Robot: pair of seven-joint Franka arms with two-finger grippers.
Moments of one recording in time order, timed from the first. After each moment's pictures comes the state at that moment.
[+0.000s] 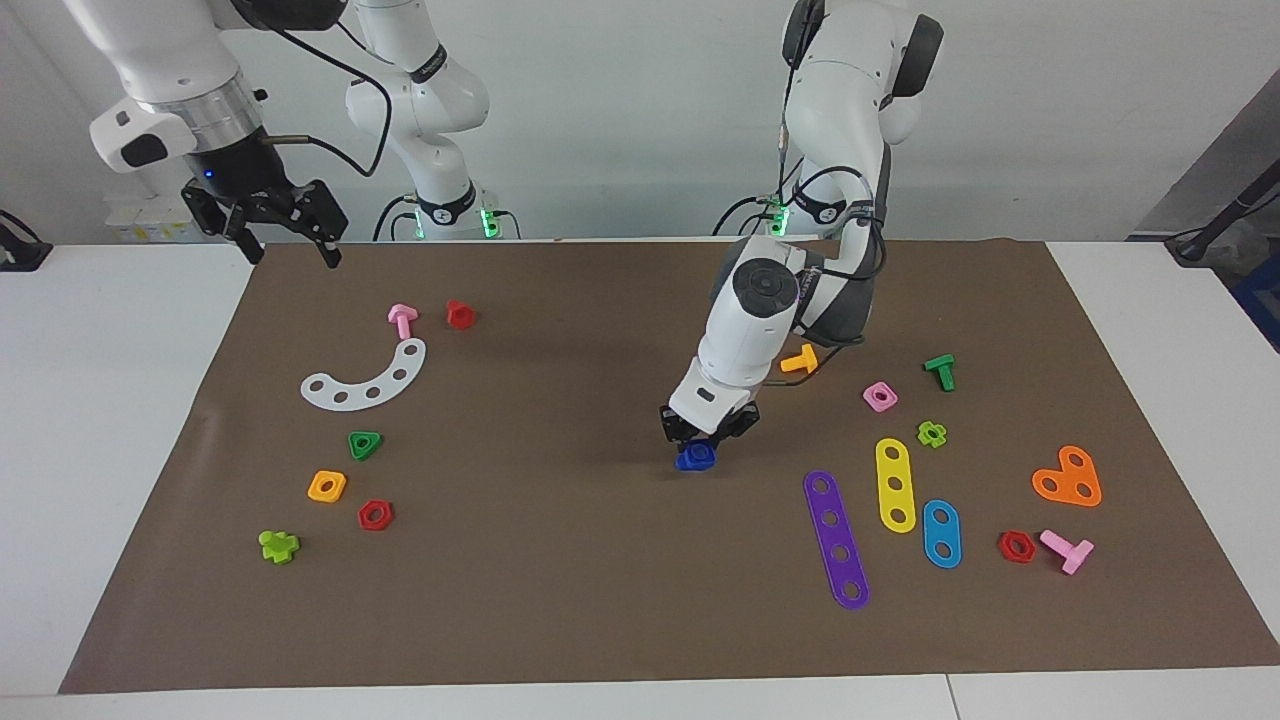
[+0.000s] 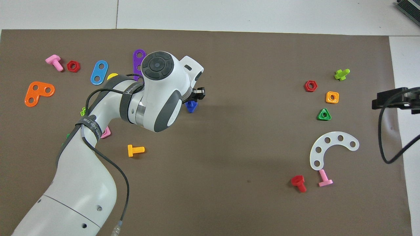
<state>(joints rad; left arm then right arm) -0.52 0.54 -0.02 -1.53 -0.11 2.14 -0.52 0.08 -0.06 -0.12 -1.57 0.00 1.55 0.10</state>
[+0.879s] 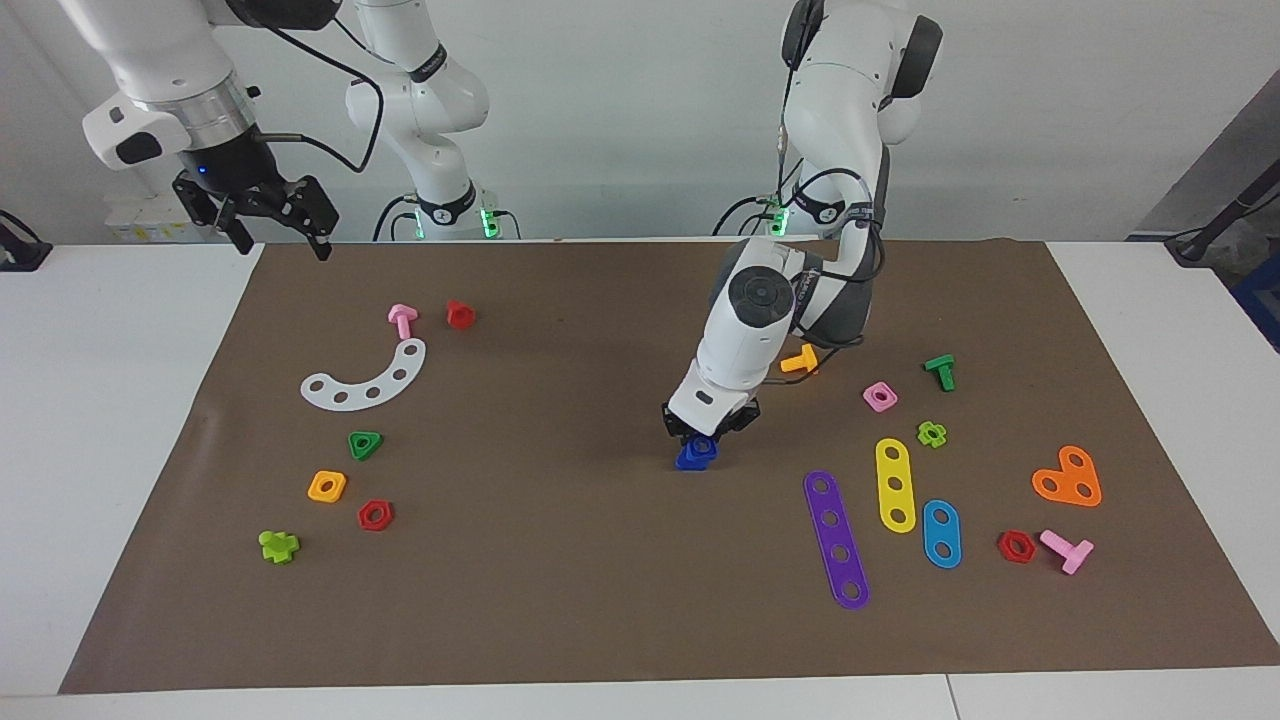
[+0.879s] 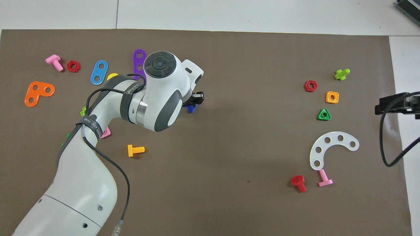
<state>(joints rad) -0.52 0.54 -0.02 -1.52 -0.11 2.05 -0.52 0.08 -0.05 -0.12 -1.57 -0.01 1.53 0.10</state>
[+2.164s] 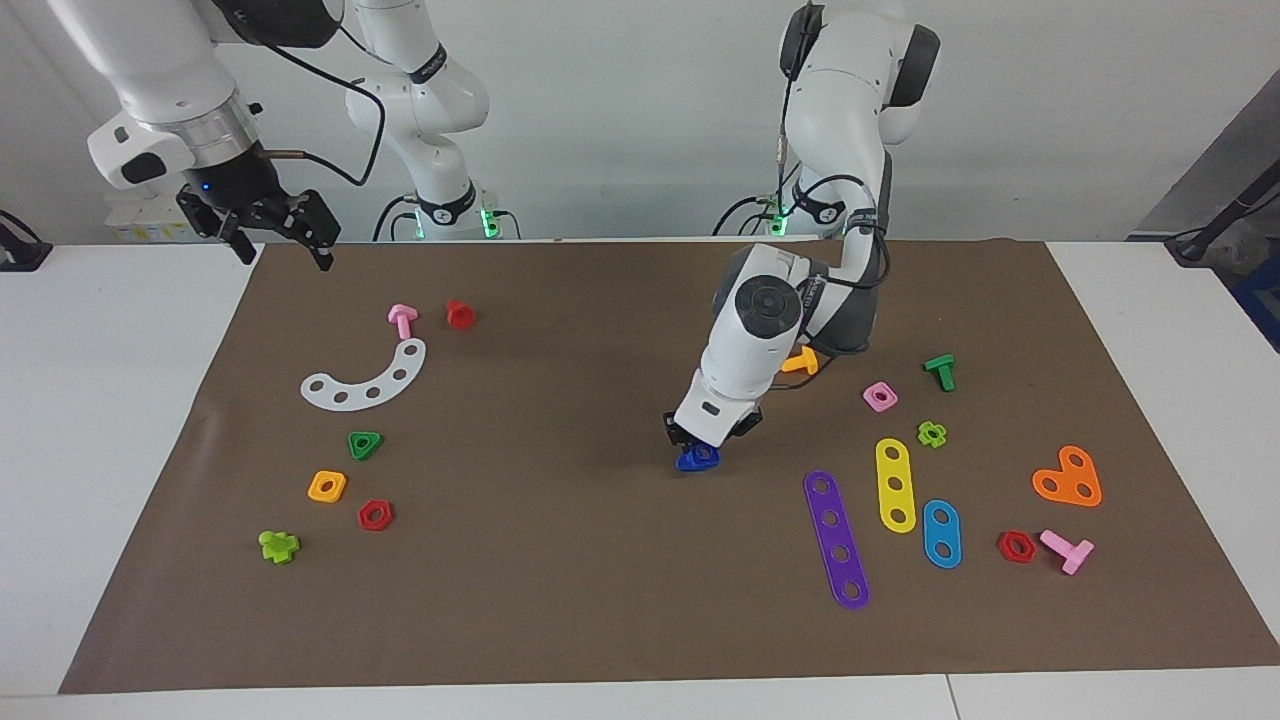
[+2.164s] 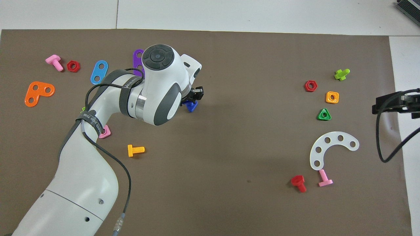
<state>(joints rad) -0.52 0.58 0.00 -1.44 -0.14 1.98 -0.56 0.07 -0.03 -0.12 -1.57 -0.01 1.53 0.09</state>
